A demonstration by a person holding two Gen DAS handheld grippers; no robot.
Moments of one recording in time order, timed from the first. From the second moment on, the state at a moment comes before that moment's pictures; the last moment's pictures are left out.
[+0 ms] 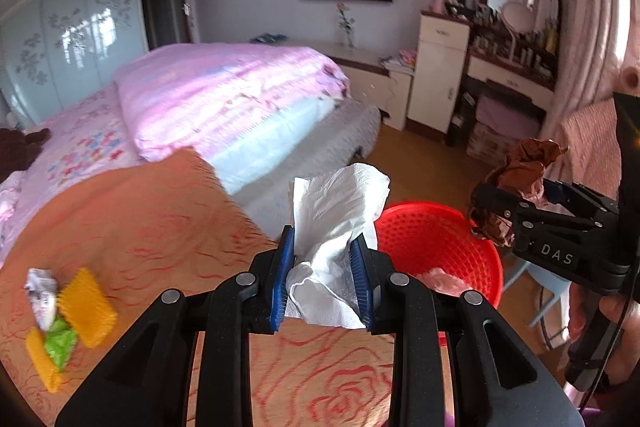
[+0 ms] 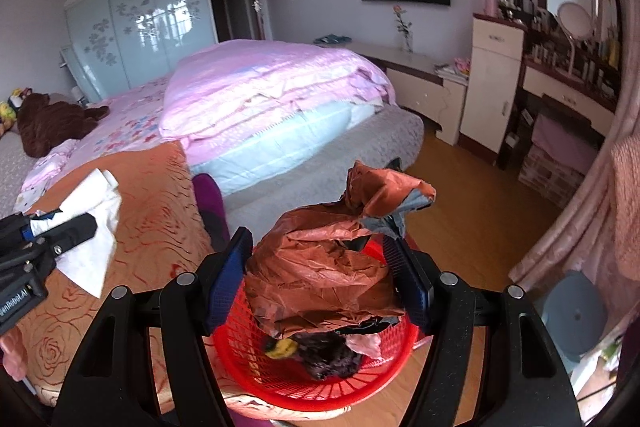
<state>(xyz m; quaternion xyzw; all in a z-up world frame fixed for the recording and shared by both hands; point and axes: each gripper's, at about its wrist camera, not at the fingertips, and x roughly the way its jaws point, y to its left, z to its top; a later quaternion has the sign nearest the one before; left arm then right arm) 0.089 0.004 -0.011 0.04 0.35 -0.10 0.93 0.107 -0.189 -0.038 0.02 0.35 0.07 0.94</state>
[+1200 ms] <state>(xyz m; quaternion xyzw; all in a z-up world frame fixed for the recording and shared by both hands) 0.121 -0.034 -0.065 0.04 0.42 -0.14 0.90 0.124 -0.212 -0.077 0.08 0.40 0.05 0.91</state>
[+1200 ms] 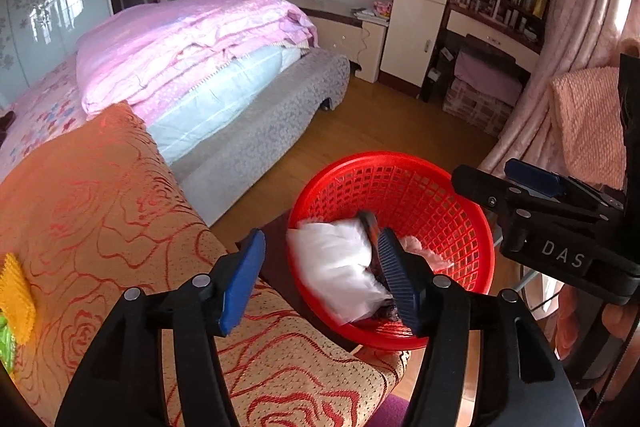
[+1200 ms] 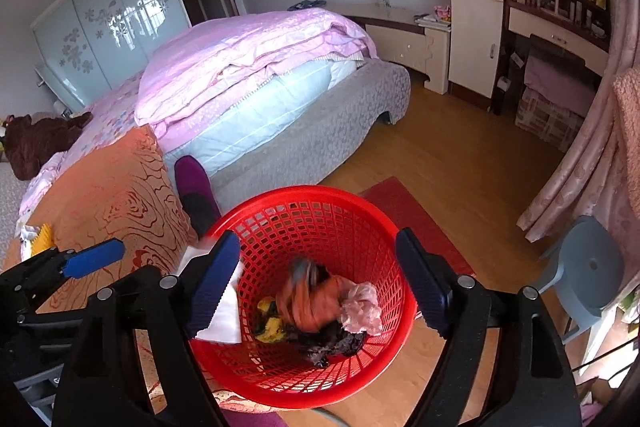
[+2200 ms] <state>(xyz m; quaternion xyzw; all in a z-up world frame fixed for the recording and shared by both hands) 0.037 0.072 0.009 0.00 0.26 0.03 0.96 0.078 -0.123 -0.043 -0.02 0.30 0.14 0.94</state>
